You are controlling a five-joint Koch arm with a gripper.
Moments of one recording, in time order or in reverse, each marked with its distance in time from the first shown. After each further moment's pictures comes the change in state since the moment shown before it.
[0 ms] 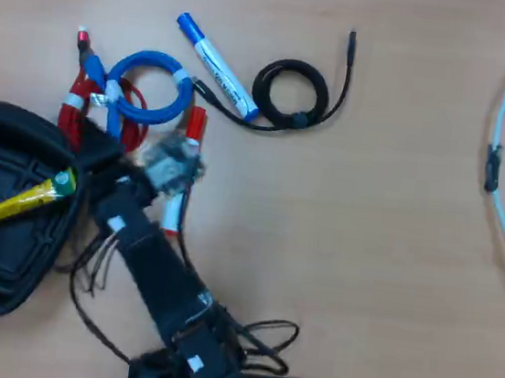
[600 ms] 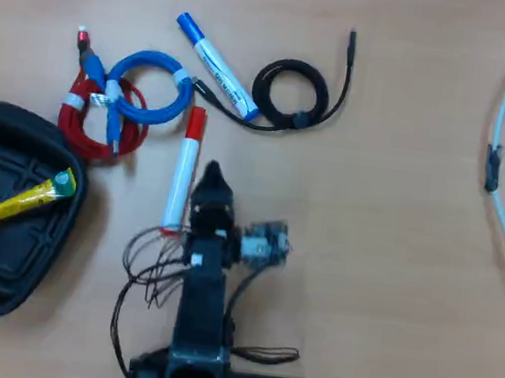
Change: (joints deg) arm 34.2 17.3 53.0 -34.4 -9.8
